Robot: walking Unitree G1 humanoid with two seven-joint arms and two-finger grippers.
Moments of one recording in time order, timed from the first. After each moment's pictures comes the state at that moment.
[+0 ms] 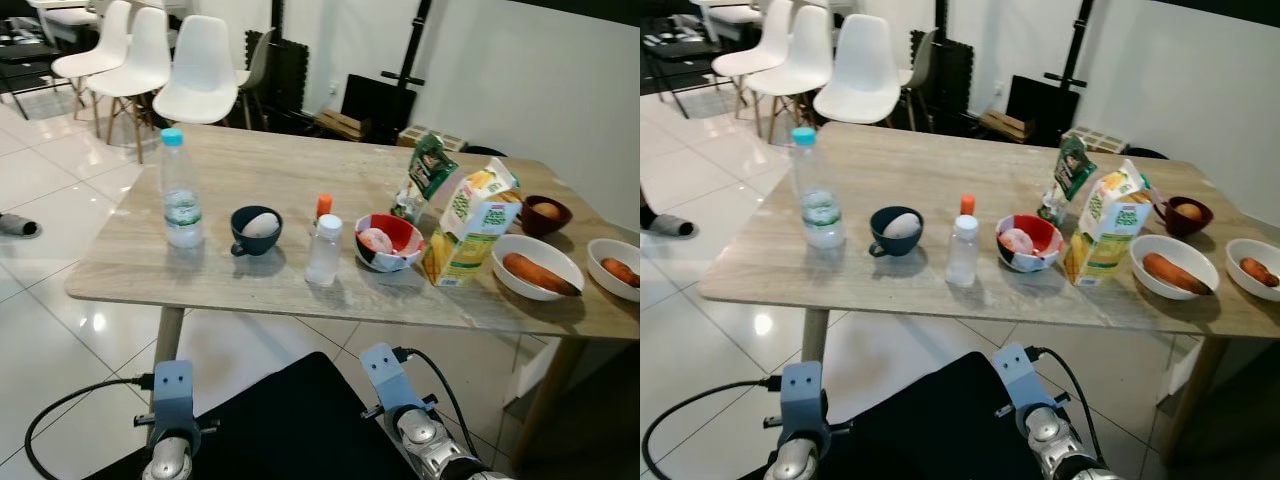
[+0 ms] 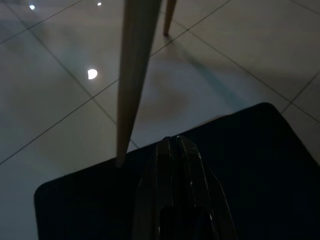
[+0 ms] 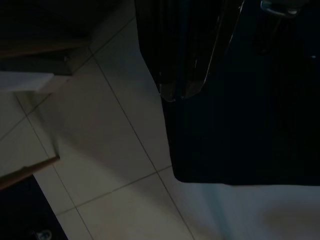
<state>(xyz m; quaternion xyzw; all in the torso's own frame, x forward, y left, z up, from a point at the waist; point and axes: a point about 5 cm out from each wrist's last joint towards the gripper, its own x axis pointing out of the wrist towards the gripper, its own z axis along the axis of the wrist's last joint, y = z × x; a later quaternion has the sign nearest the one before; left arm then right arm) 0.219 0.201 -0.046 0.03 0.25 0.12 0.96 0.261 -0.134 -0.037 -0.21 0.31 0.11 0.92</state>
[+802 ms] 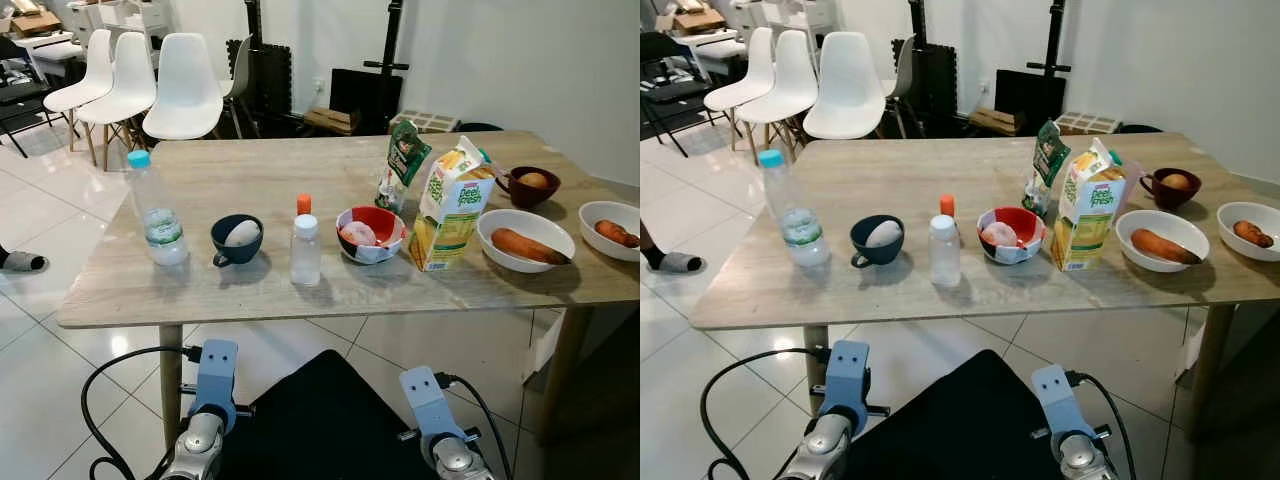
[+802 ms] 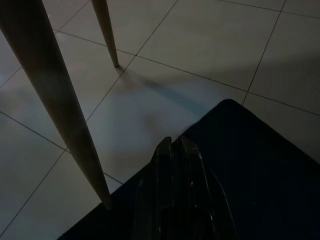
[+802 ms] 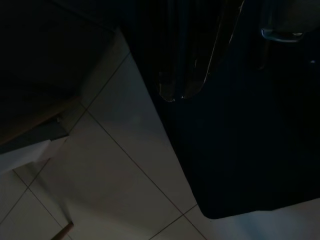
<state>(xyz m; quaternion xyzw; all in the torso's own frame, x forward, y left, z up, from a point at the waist) 0.250 0.159 -0.033 0.05 0.24 0.01 0.97 0.230 -0.183 -0.056 -0.19 0.36 0.02 0.91</state>
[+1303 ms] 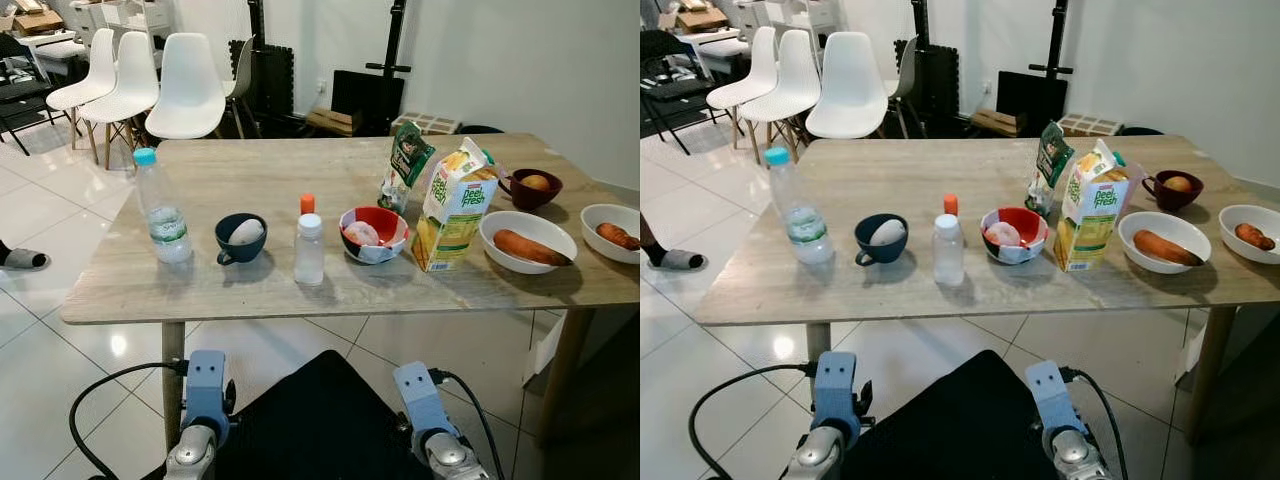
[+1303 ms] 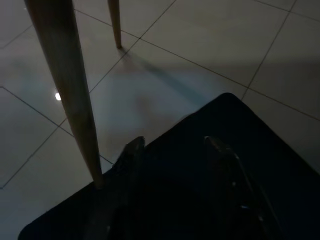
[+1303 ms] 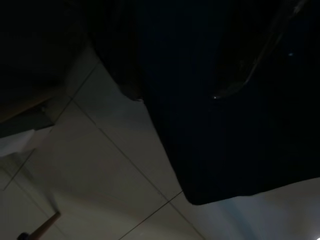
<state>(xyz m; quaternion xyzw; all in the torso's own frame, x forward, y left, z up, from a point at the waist) 0.237 0.167 -0.042 0.01 0.26 0.04 0.97 0.238 -0.172 -0.052 -0.17 0.35 0.04 0.92</state>
